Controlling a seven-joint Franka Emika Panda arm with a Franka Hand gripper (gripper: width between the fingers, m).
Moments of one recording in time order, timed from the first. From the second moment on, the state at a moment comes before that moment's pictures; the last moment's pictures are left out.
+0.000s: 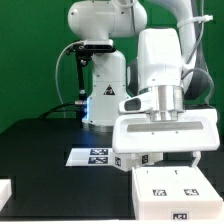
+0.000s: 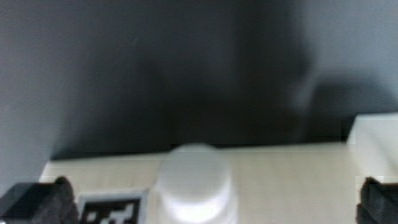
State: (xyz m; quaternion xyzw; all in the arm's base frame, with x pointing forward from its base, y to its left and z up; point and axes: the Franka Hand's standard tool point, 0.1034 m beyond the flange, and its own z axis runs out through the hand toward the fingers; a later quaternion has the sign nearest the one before) arm 0.514 0.083 0.028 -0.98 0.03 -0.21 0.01
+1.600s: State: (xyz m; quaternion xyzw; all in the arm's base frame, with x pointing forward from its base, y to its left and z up) arm 0.510 0.066 0.018 -0.98 0.00 -0.20 -0.01
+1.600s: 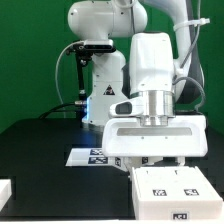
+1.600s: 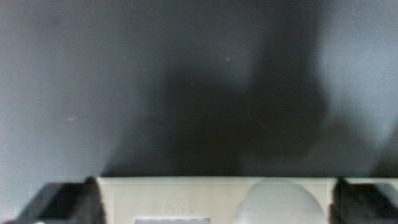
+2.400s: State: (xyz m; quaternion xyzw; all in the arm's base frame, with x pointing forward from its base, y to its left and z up) arm 0.510 0.066 0.018 -0.98 0.00 -0.20 -0.01
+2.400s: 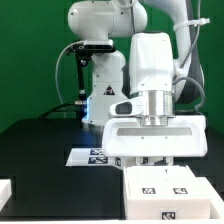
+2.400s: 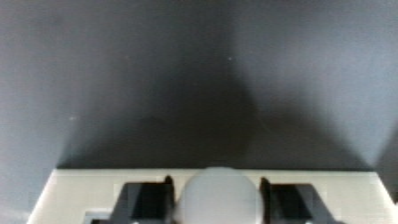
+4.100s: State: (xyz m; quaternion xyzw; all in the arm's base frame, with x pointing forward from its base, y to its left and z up) arm 0.531 0.080 0.086 -1.00 0.00 0.06 0.00
